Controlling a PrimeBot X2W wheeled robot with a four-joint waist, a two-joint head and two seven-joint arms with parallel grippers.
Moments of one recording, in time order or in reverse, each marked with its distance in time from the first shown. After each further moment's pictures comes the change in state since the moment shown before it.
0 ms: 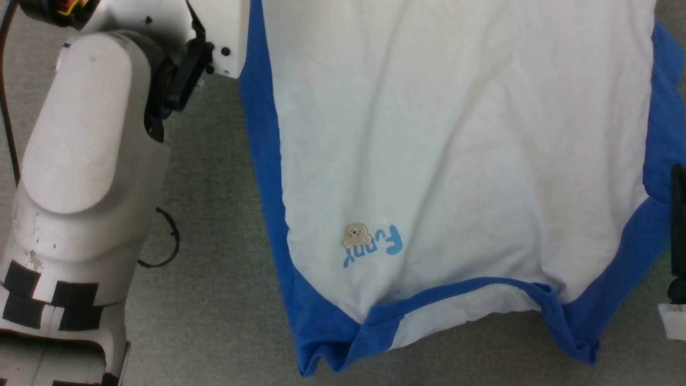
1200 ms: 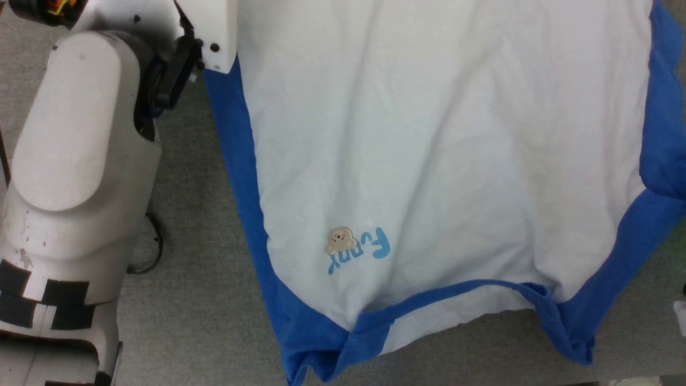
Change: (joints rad) left arm -0.003 0.019 0.000 0.021 -0.026 0.023 -0.062; right arm -0.003 -0.030 -0.030 0.024 0.017 0.000 -0.017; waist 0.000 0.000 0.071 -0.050
